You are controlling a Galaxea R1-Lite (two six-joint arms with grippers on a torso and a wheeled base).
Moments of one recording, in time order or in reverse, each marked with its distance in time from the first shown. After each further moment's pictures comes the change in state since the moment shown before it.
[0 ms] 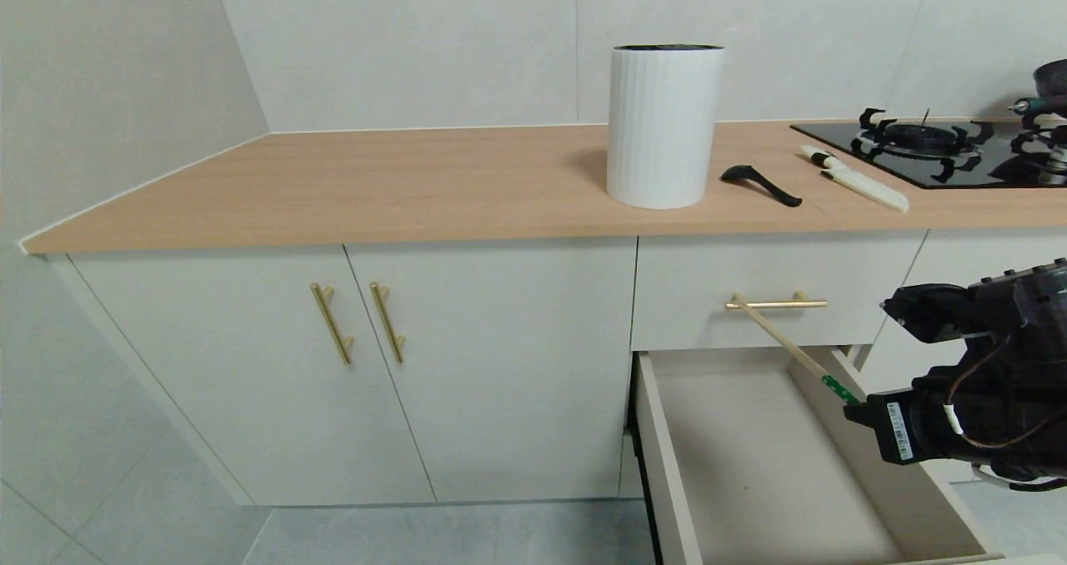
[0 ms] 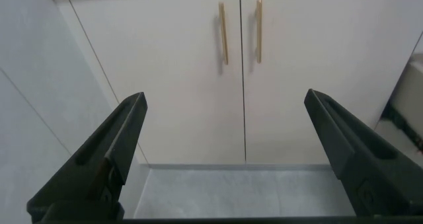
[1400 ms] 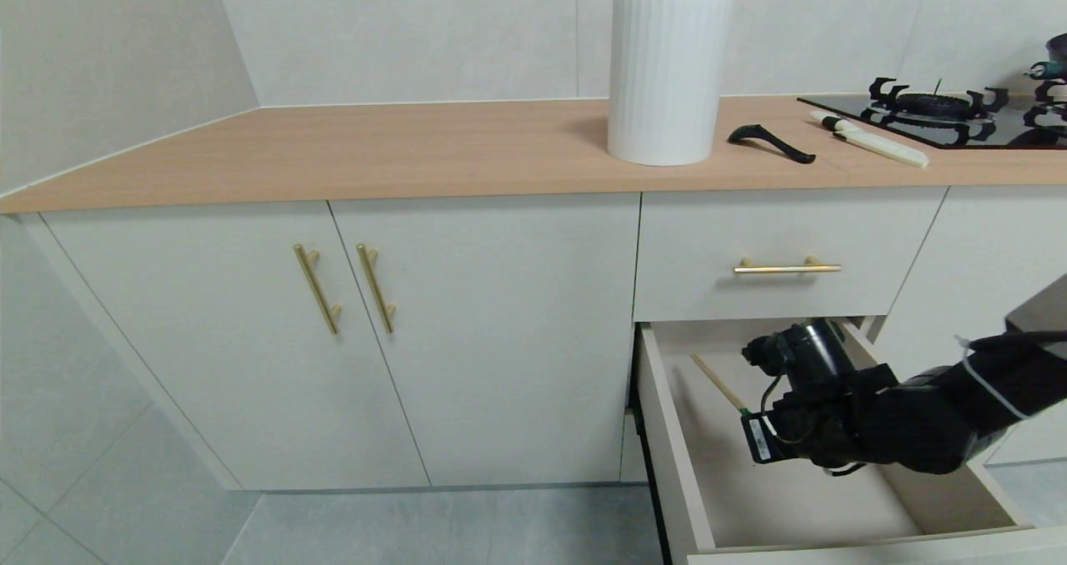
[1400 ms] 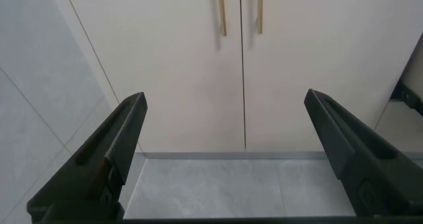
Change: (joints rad) left arm 0.000 0.000 0.000 0.000 0.000 0.000; right arm 0.041 0.582 -0.136 -0.256 -0.079 0.036
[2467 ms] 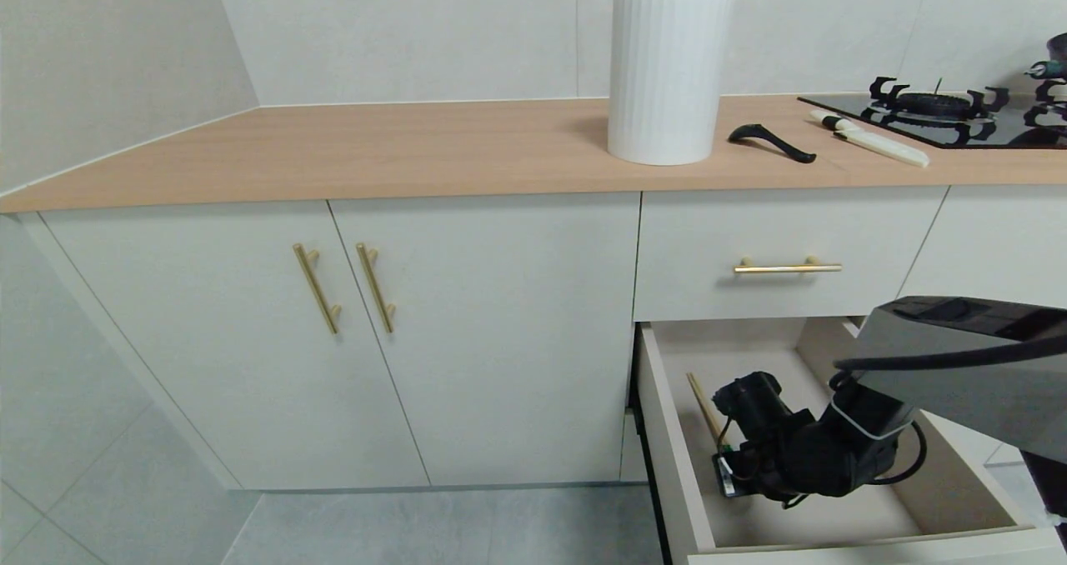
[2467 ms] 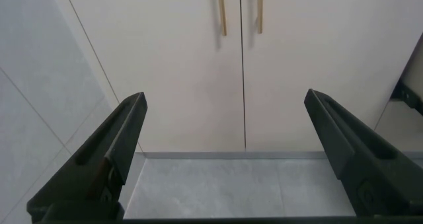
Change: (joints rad) left arm -0.001 0.000 0.000 0.000 0.000 0.000; right arm 0.002 0.343 -0.088 -0.119 -0.030 0.087
